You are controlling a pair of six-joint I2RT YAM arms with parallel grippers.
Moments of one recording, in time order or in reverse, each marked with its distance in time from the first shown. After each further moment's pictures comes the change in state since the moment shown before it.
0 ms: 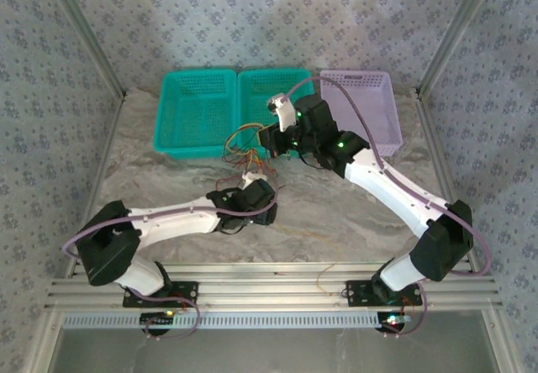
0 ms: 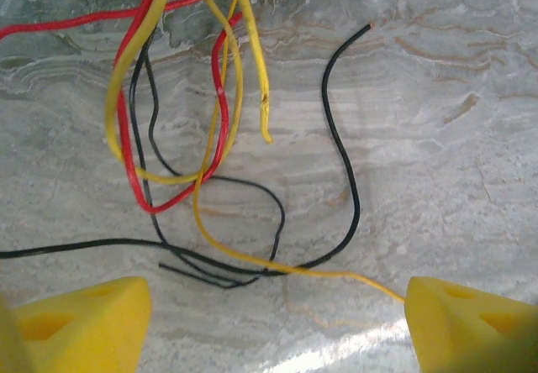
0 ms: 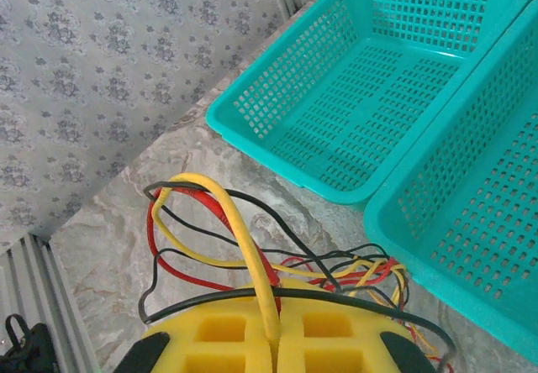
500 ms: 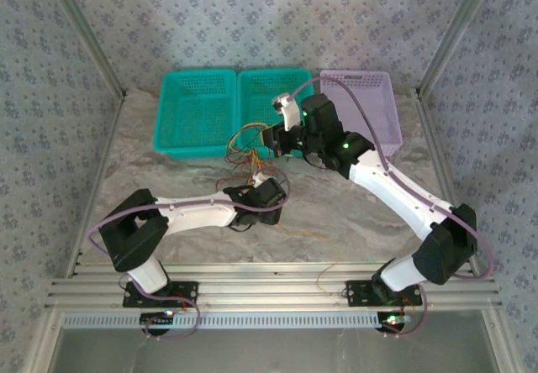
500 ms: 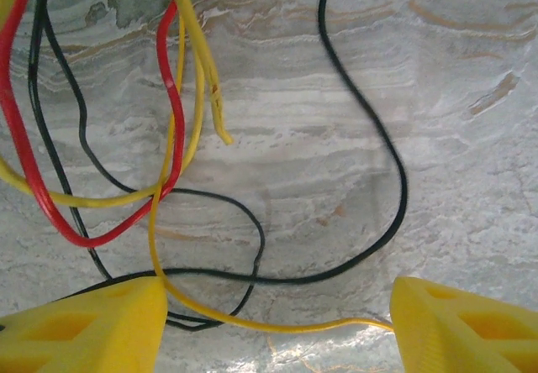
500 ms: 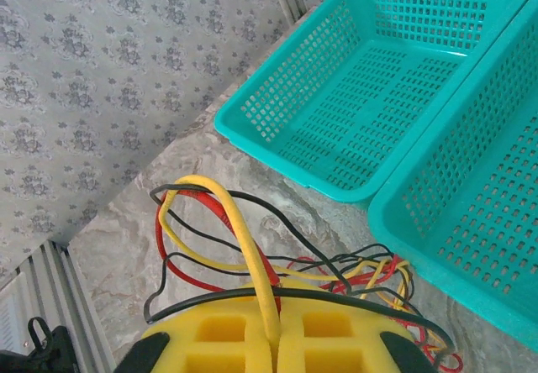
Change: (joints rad) left arm 0.000 0.143 0.061 -0.002 0.022 0.015; right arm -0.029 -0.030 -0.029 0.018 -0.039 0.035
